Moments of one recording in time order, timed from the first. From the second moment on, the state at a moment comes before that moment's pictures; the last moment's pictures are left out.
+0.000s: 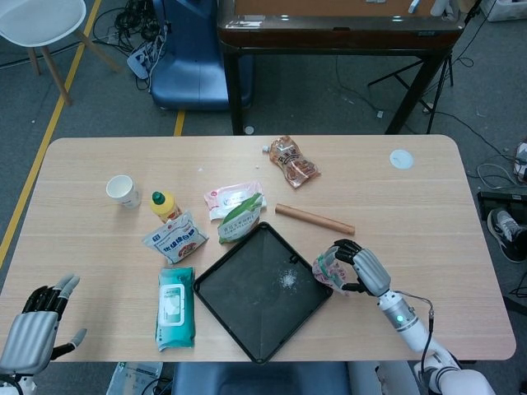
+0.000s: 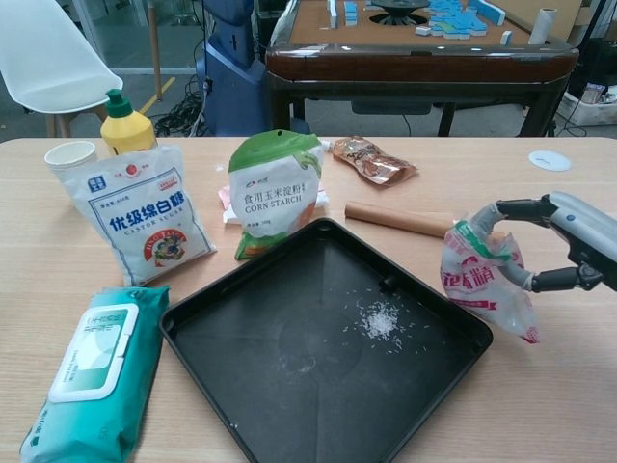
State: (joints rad) left arm 0.03 -1.14 0.05 -1.80 1.59 1.54 0.28; right arm 0.43 -1.98 -0.09 -0.35 -1.71 1.53 1.04
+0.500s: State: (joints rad) left arm 0.03 -1.15 0.05 -1.80 1.59 1.53 0.28; right arm 0.43 -1.98 -0.11 -0.33 -1.73 1.53 1.02
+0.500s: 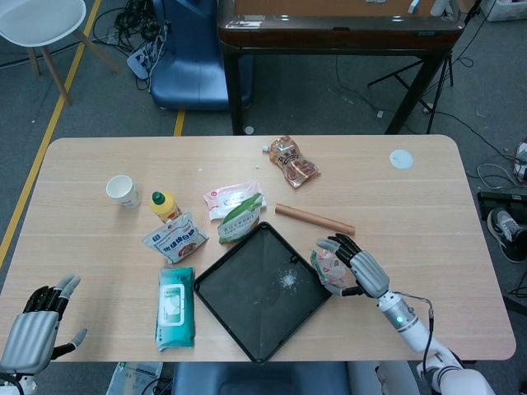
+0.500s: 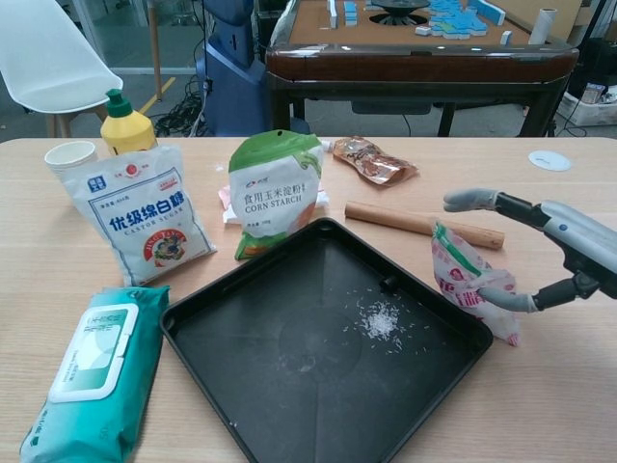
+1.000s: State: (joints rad) left arm 0.03 -1.13 0.04 -1.79 1.58 1.54 0.26; right arm 0.38 -1.85 -0.10 -0.45 -1.71 1.64 0.91
